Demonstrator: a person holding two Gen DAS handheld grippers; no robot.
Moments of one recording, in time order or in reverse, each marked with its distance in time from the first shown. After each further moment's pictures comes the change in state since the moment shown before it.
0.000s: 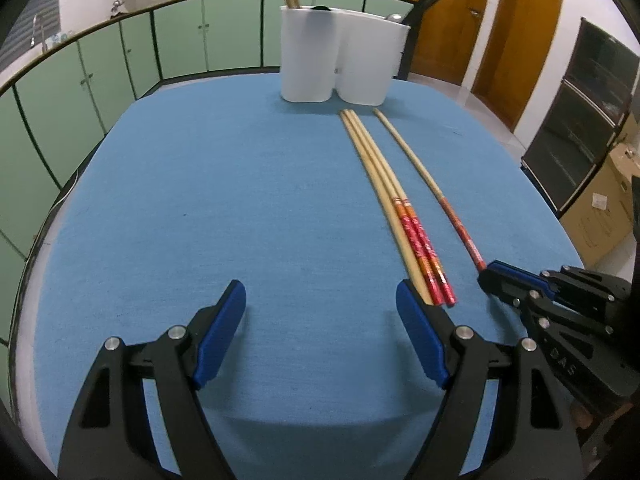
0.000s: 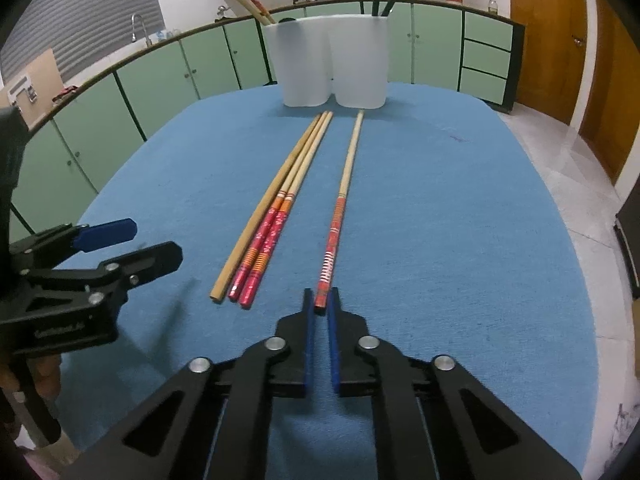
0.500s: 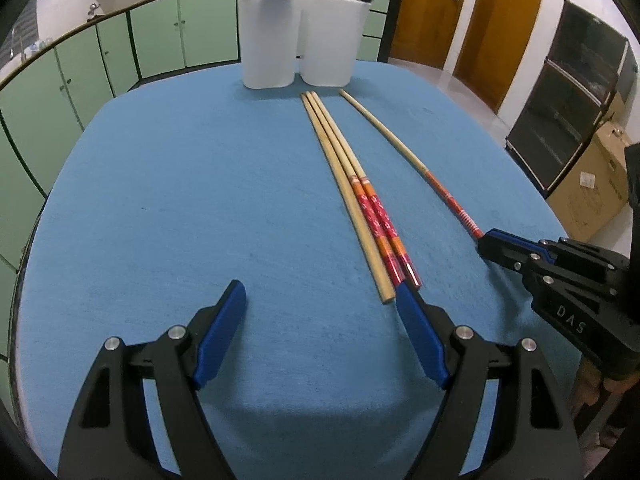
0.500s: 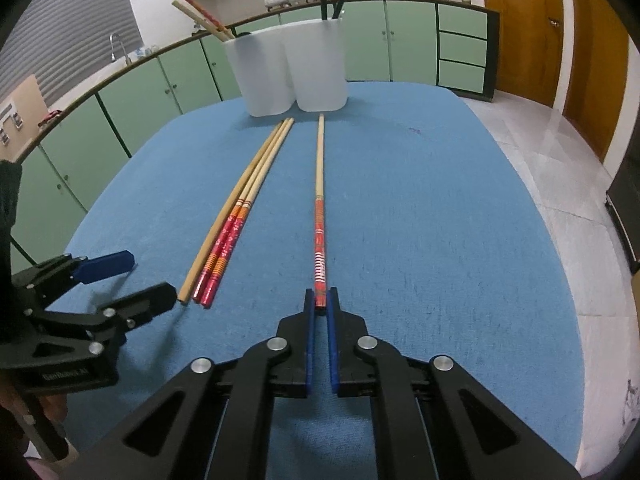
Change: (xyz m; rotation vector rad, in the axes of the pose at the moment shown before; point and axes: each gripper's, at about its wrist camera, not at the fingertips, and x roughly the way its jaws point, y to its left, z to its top) left arm 0.011 -0.025 -0.005 0.052 0.045 -0.036; right arm -0.006 -0.031 -0.002 0.085 -0.011 -0.016
